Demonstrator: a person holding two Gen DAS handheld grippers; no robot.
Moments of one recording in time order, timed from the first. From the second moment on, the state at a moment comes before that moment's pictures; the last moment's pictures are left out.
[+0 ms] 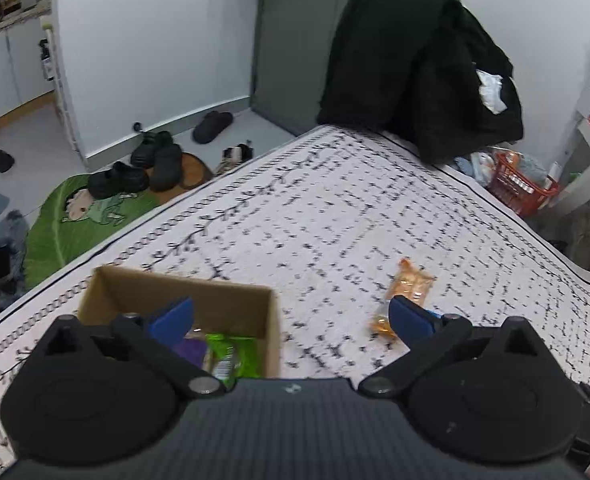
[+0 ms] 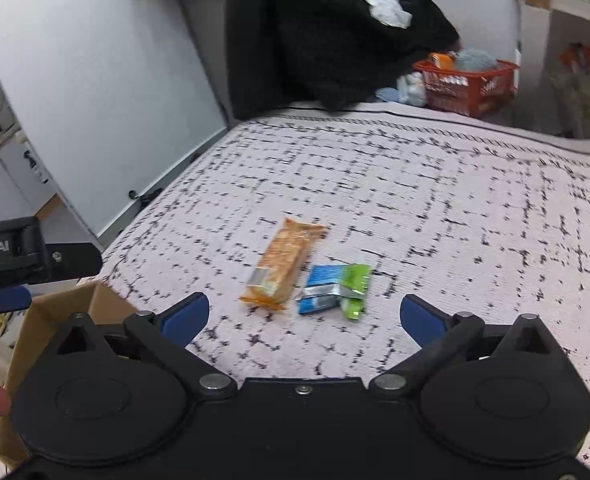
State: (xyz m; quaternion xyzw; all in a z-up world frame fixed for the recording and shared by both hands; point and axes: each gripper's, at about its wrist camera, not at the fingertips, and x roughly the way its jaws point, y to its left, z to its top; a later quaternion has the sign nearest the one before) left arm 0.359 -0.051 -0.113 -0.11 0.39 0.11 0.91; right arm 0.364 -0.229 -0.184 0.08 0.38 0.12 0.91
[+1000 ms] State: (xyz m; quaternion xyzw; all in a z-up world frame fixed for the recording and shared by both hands) left arm 0.457 -0.107 -0.182 -0.12 0.46 0.02 0.88; right arm 0.422 -0.248 -0.246 0.16 0.42 0.11 0.89
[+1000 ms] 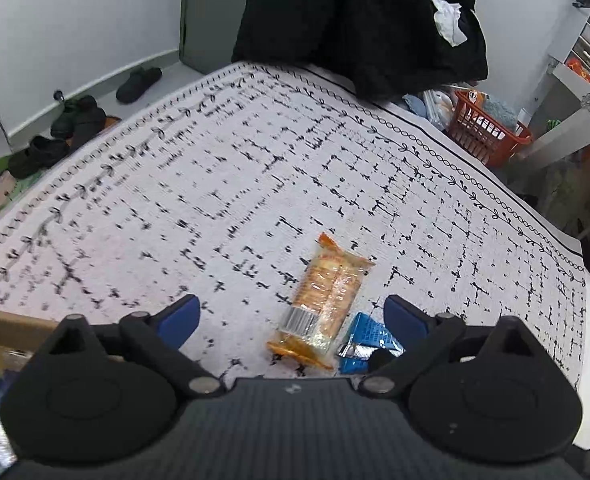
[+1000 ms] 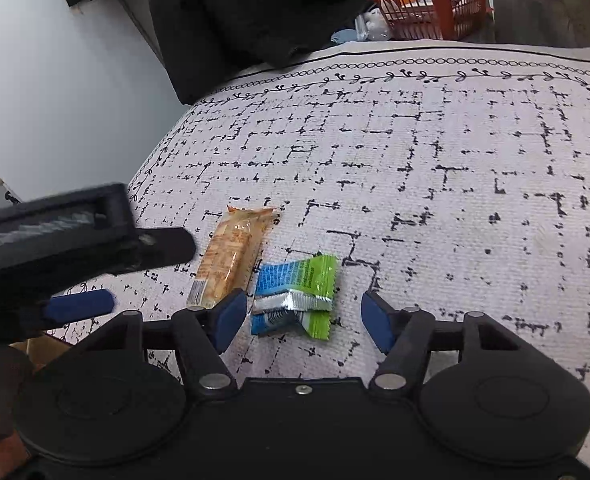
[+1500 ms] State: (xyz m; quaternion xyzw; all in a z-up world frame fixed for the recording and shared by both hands) left arm 0.486 -0.117 -0.224 -0.13 0.50 0.01 0.85; right arm 0.432 -0.243 -0.254 0.14 0.41 0.10 0.90
